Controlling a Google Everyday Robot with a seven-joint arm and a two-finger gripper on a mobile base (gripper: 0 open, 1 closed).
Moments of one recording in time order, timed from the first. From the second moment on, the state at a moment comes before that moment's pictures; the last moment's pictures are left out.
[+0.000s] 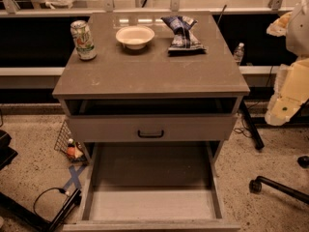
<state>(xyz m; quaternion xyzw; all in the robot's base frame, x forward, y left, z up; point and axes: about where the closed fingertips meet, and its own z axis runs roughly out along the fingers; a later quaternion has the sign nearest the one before) 0.438 -0.212 0.991 -0.60 0.78 -0.05 0.18</state>
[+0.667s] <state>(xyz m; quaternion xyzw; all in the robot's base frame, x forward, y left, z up) 0.453 -0.208 0.987 -0.59 0.78 -0.04 0.21</state>
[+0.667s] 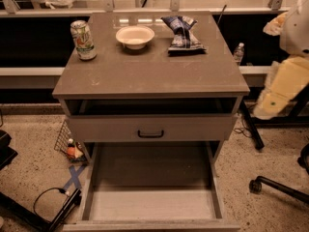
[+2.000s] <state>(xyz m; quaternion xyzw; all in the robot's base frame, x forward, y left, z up) 0.572 -0.129 0.965 -0.44 0.77 0.11 0.44</state>
